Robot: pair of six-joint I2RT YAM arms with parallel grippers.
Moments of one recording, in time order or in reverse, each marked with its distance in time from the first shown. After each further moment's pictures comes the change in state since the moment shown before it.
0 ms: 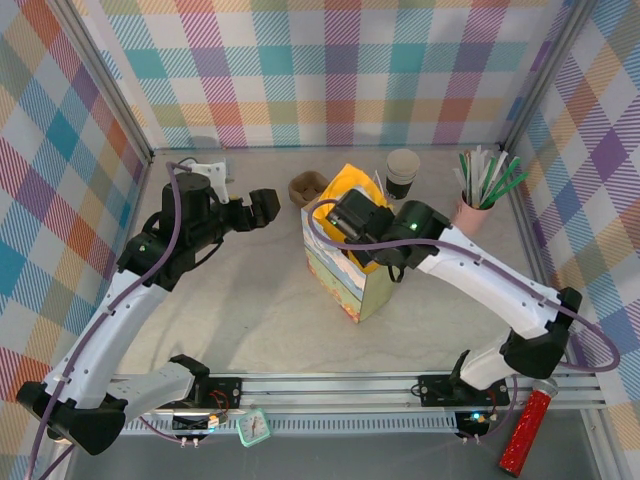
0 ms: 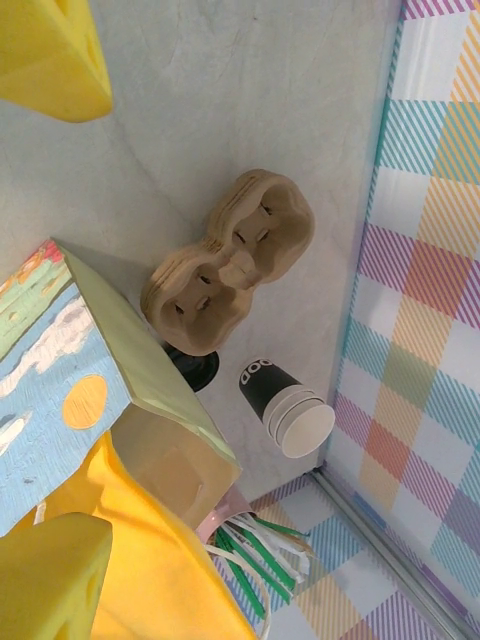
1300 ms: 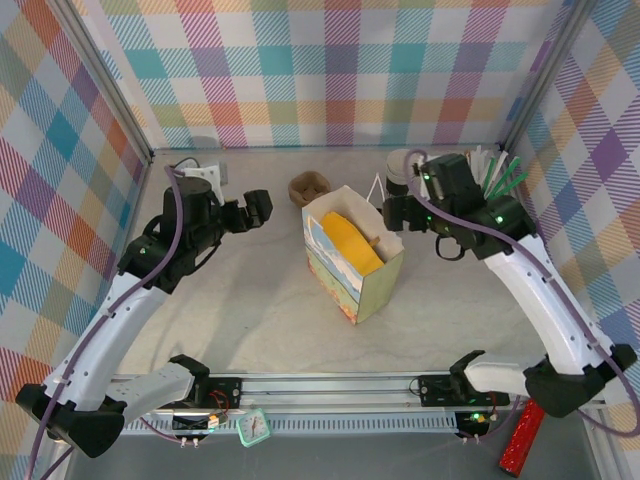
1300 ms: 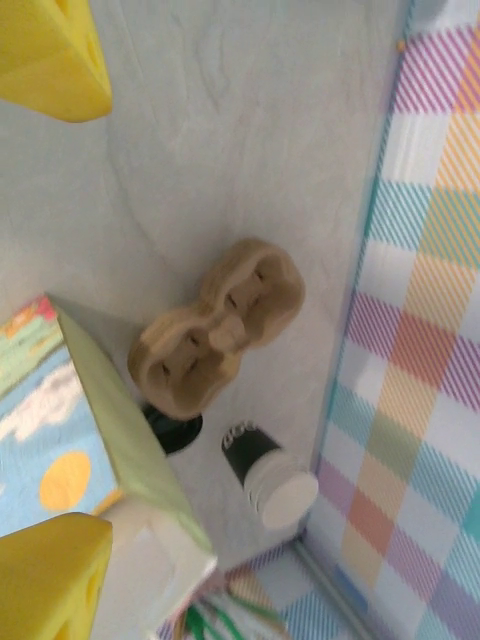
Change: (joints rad) left arm 0.000 -0.013 -0.037 -0.026 -0.168 0.000; right arm -0.481 -0.286 -0.176 0.221 -0.323 0.052
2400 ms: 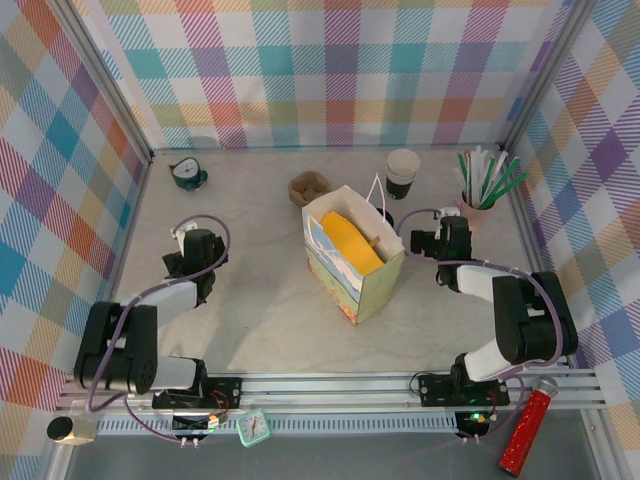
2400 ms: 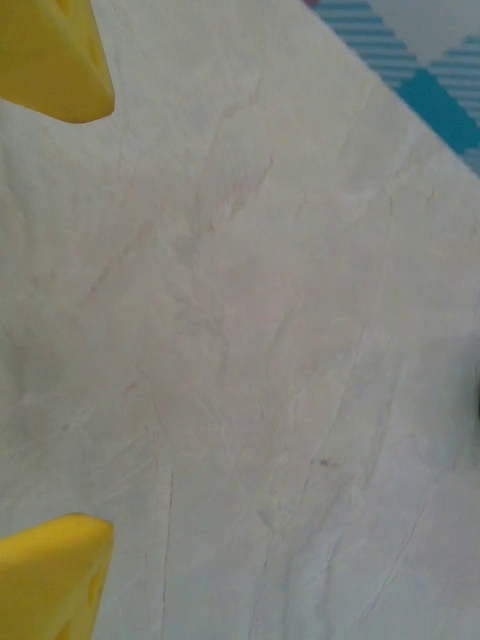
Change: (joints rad) left arm 0.379 0.342 -0.752 0.911 -0.336 0.211; right arm -0.422 0.296 -0.984 1.467 -0.076 -0.260
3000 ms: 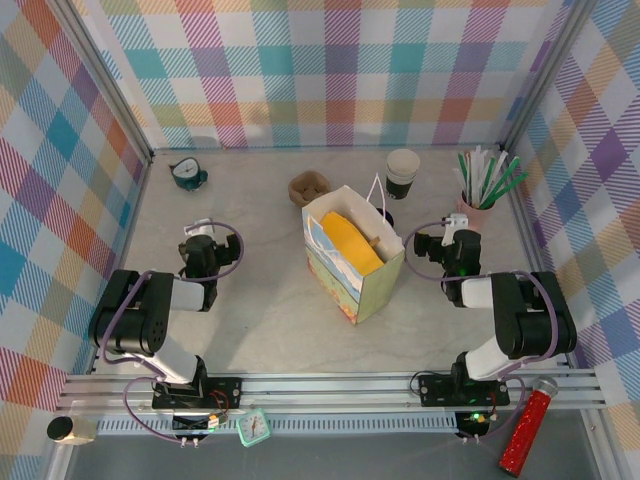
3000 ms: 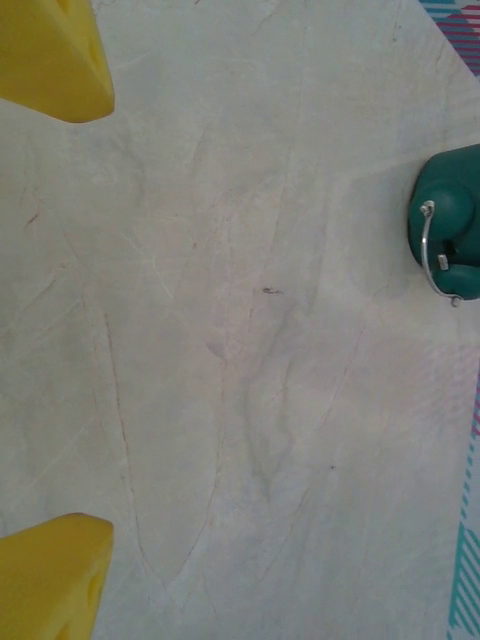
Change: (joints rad) left arm 0.007 0.194 -0.082 0.505 0.231 0.116; right arm -0.073 0.024 -0.151 0.341 -0.140 -0.008
